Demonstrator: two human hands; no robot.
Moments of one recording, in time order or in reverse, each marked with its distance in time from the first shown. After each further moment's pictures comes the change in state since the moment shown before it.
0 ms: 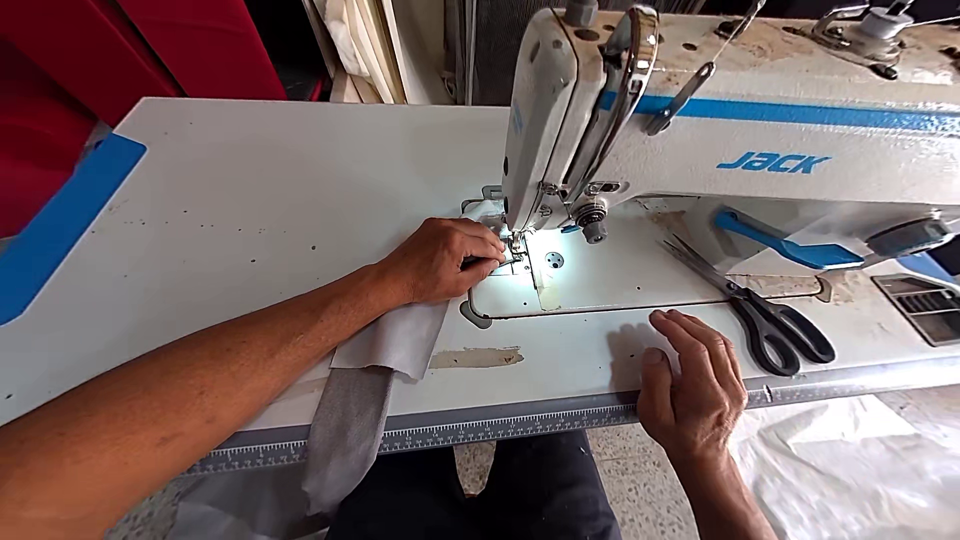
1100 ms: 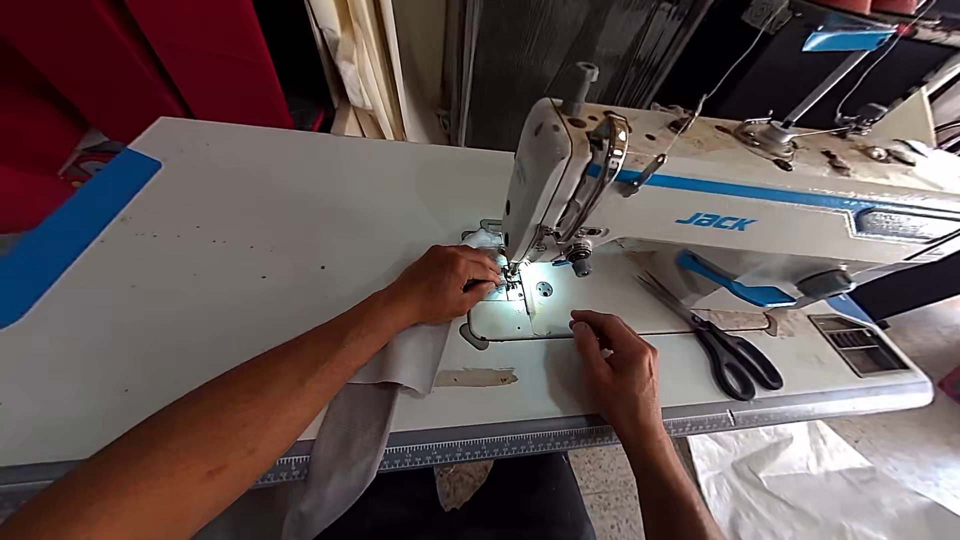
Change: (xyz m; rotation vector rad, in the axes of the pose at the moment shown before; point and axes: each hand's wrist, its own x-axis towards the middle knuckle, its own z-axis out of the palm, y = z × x) left_hand 0.000 0.003 0.001 -0.001 0.023 -0.085; right_hand 0.052 -0.043 0.028 0.241 -0.249 0.312
